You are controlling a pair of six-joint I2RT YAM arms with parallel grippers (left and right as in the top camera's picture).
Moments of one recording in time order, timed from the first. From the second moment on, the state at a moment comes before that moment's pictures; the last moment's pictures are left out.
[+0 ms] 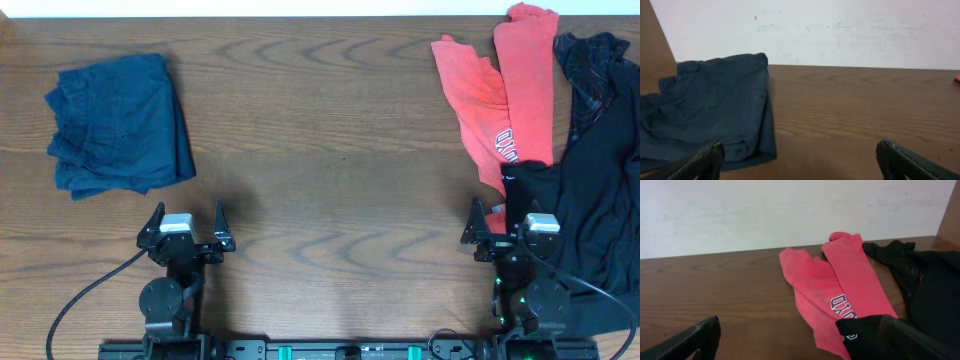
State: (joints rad) left arm 0.04 0.01 0.01 -0.10 0.01 -0.03; right arm 0.00 0.02 0.01 -0.07 0.04 0.10
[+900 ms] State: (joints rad) left arm 0.04 0.01 0.01 -0.10 0.01 -0.03; right arm 0.00 0.02 0.01 -0.07 0.03 0.10
